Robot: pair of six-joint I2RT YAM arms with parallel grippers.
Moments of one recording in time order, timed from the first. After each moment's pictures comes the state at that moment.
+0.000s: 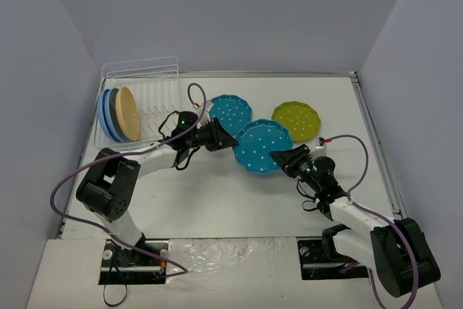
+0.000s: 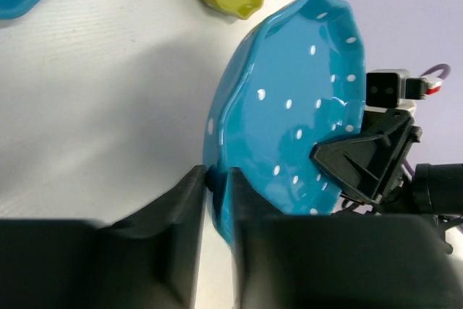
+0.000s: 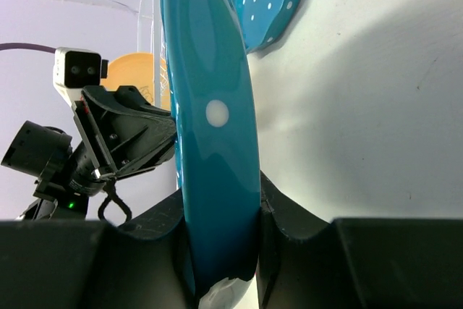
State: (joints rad) left arm -0.50 1.68 0.90 0.37 0.58 -0.90; right arm 0.31 1.05 0.14 0.68 -0.25 1.19
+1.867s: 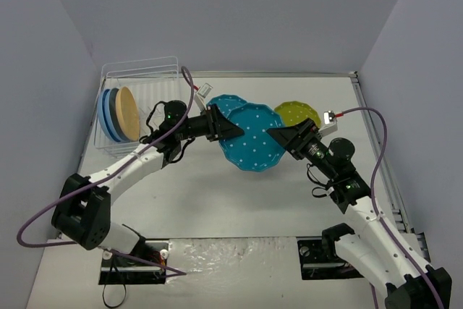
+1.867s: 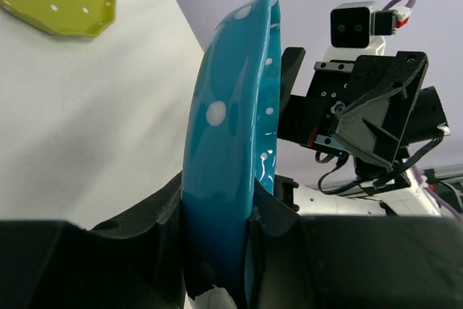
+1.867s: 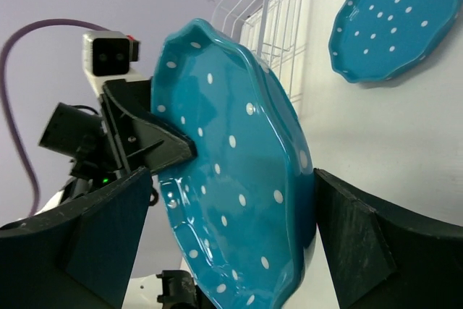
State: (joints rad) left arm -0.52 1.43 0.97 0.33 0.73 -0.95; right arm 0.33 0.77 0.52 0.17 -0.31 1.05
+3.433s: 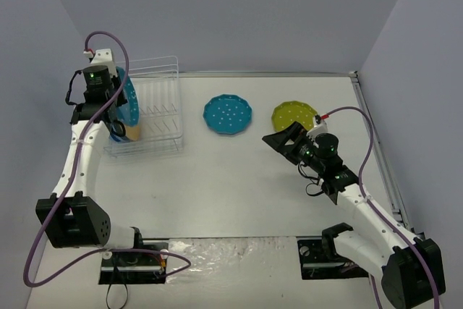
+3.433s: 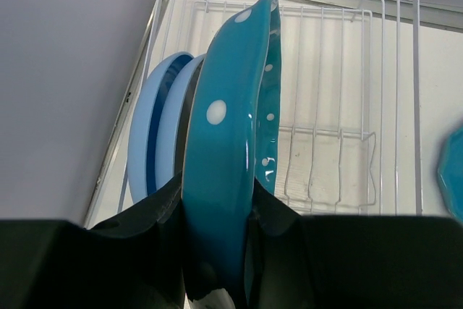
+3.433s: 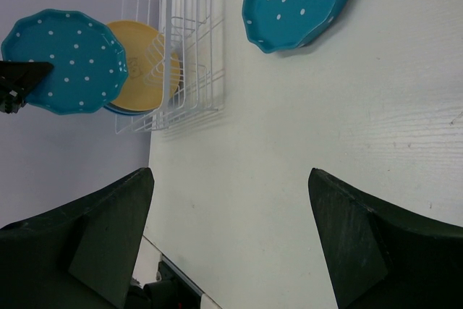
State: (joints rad) left arm 0.05 1.38 1.38 -0.45 -0.18 -0.05; right arm 0.33 0.93 0.49 0.14 -0.28 0.96
